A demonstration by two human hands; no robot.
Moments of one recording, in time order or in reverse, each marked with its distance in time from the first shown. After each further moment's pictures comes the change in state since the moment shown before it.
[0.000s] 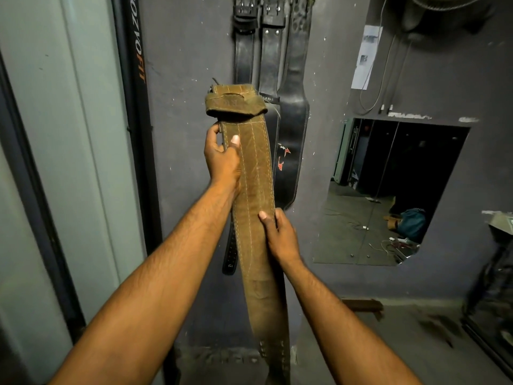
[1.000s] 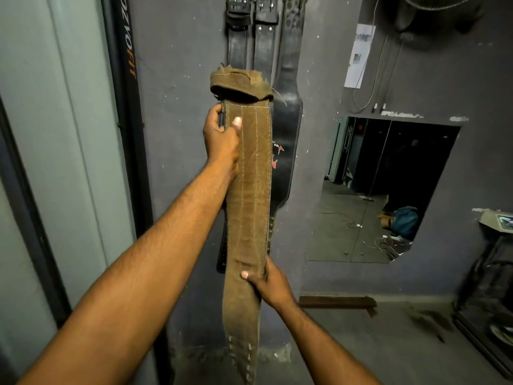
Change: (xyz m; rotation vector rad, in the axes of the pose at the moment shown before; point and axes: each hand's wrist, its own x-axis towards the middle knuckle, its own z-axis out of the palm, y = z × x) left_hand 0.007 0.023 0.023 0.032 -0.061 -0.020; right_hand -0.061 0.078 0.003 -0.162 -0.265 0.198
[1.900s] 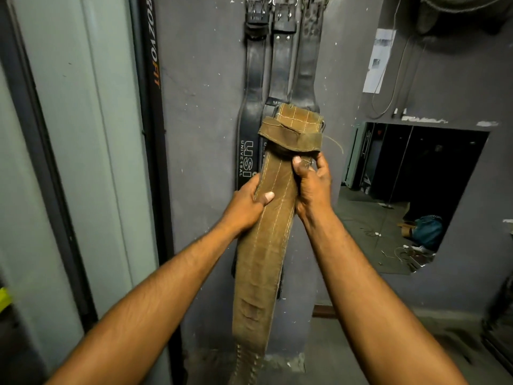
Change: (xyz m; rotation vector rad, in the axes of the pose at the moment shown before) left_hand -0.071 -0.043 -0.049 0.560 -0.501 -0.036; right_hand 0.060 -0.188 -0.090 0.991 0.278 -0.328
